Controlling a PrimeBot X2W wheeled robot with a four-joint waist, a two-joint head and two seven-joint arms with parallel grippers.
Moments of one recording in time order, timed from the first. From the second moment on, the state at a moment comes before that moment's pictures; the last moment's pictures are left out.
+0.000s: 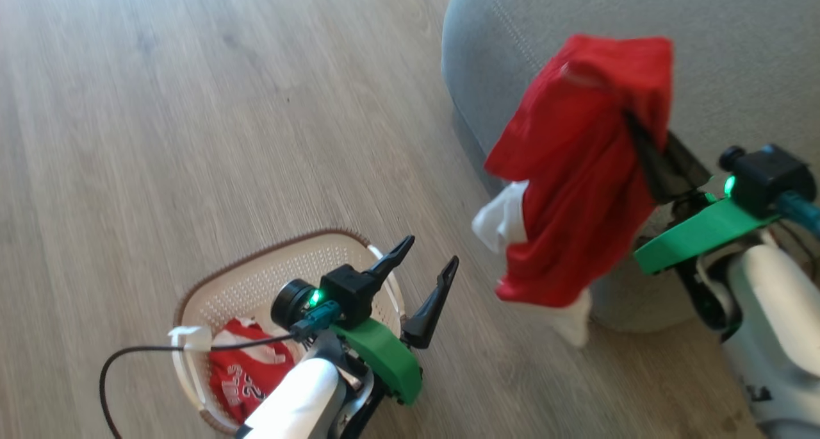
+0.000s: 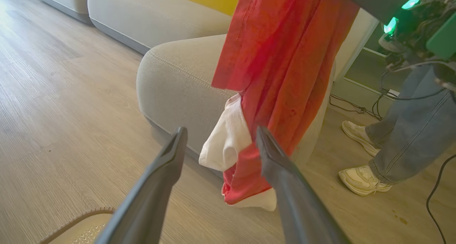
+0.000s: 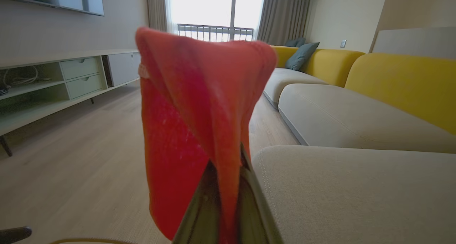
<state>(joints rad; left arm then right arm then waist) -0.31 0.06 -0.66 0.34 -0.41 -0.04 -0.25 -0.41 -0.36 0.32 0.24 0.40 0.13 -0.26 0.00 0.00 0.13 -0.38</state>
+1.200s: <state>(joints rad) -0.52 0.10 -0.61 0.34 -0.32 -0.04 -0.25 -1.69 -0.65 -0.47 0.91 0.08 0.13 -0.16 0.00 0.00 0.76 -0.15</state>
